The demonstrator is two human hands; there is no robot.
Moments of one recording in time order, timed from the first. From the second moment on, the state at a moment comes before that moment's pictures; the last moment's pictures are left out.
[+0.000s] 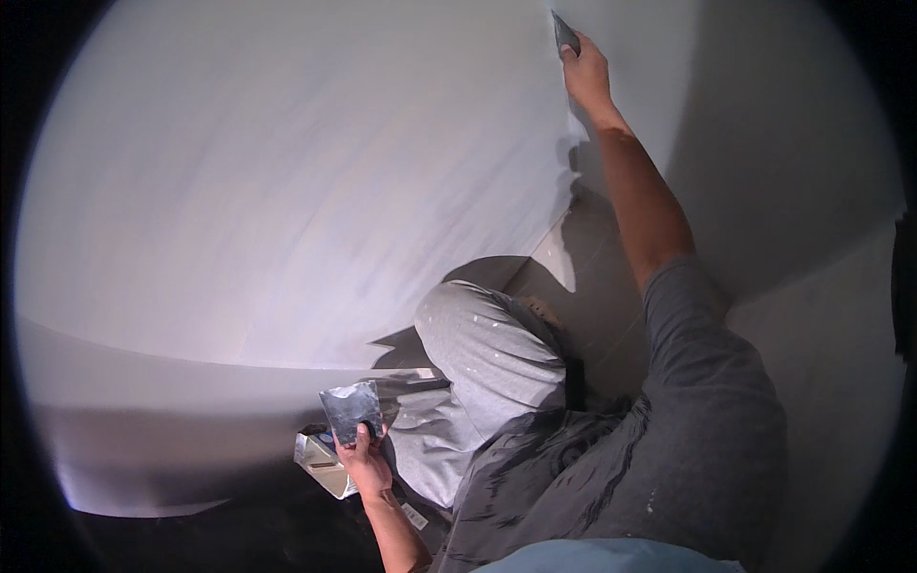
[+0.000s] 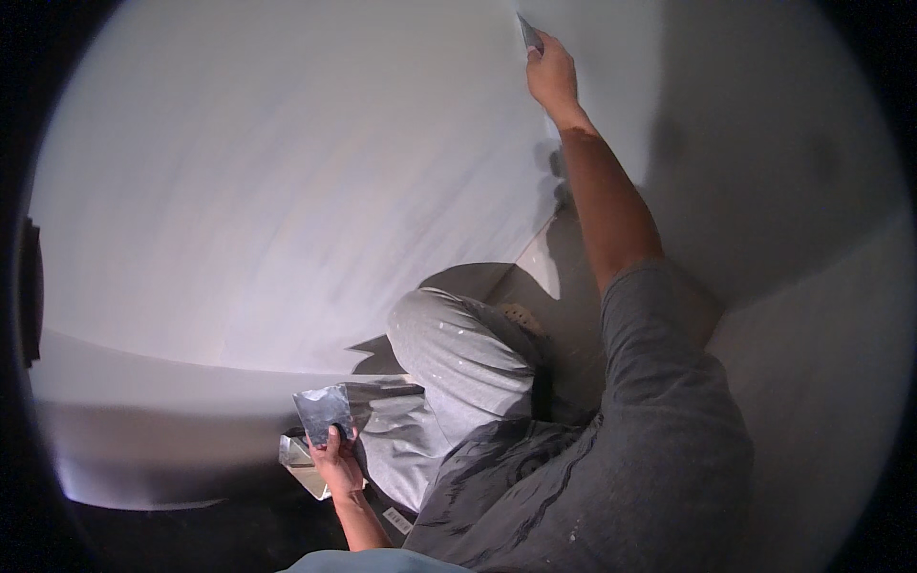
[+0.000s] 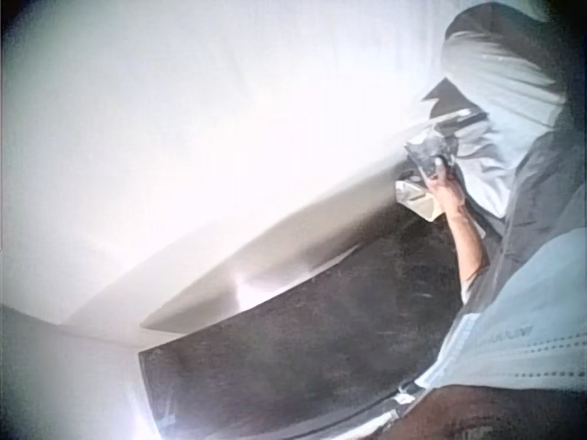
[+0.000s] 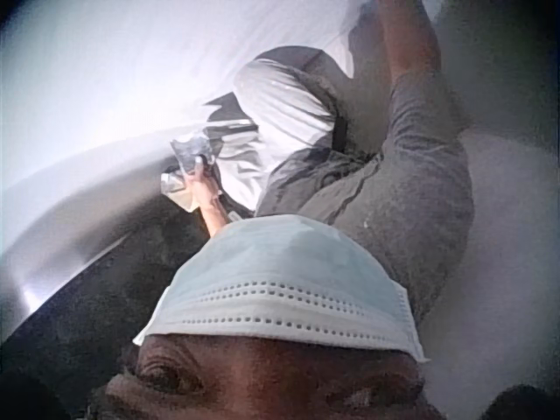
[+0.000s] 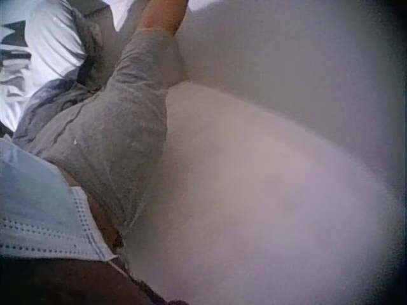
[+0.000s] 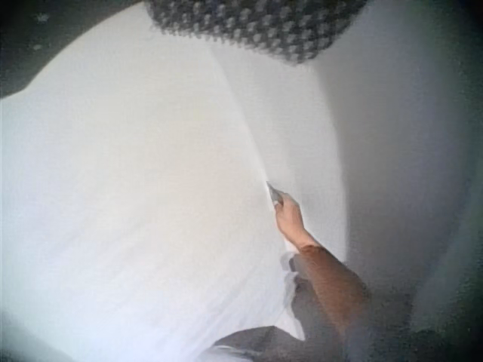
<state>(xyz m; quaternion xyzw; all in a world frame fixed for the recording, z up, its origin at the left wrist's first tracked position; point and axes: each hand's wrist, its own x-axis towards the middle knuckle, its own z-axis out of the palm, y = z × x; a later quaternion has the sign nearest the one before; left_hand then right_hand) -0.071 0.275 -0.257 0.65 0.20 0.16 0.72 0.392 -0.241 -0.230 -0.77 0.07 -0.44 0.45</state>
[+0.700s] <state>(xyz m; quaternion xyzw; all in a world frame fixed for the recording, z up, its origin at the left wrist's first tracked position) -0.039 0.233 -0.235 0.36 0.29 0.18 0.87 0.163 0.053 -0.265 -0.83 -0.27 -0.20 0.45</state>
